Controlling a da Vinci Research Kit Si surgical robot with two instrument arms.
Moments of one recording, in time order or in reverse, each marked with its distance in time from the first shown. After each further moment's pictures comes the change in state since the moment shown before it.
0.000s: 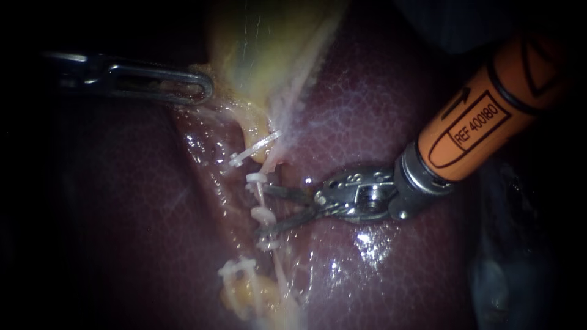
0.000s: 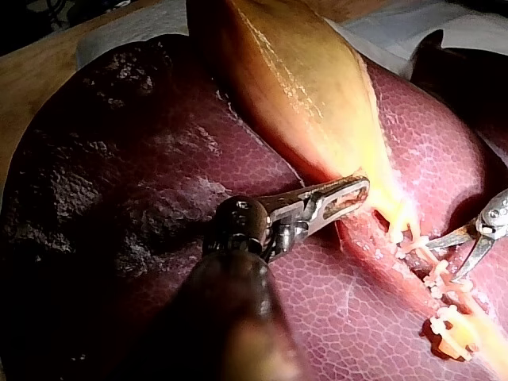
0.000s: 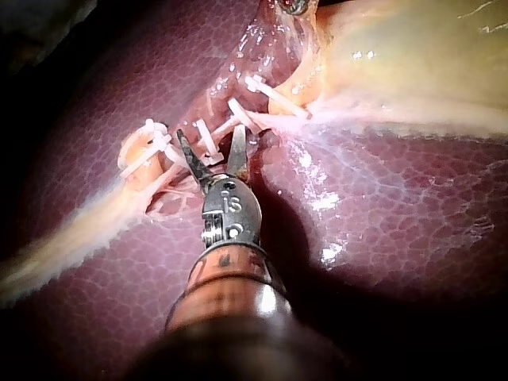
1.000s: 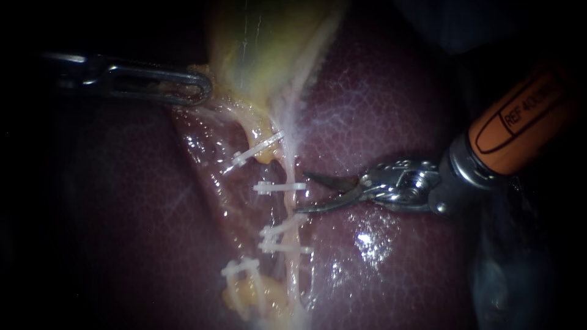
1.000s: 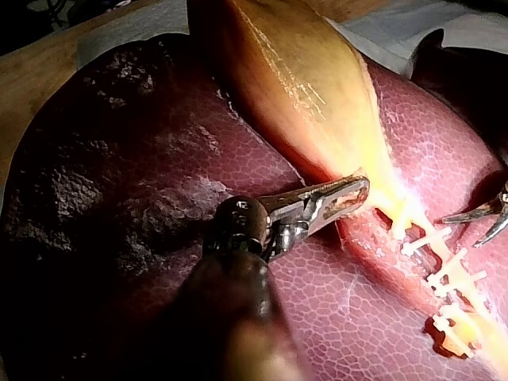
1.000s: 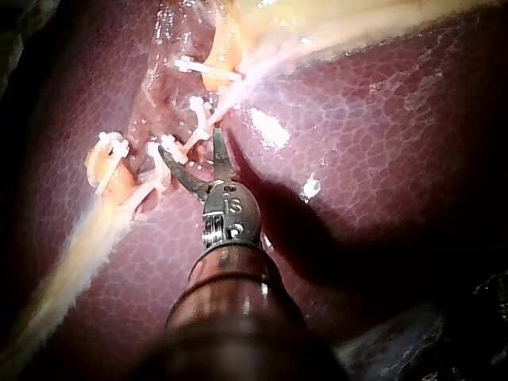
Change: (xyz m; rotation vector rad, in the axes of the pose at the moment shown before) right arm -0.002 0.002 -0.006 0.104 -0.054 0.360; left arm 0.000 0.000 0.000 0.001 0.000 0.000
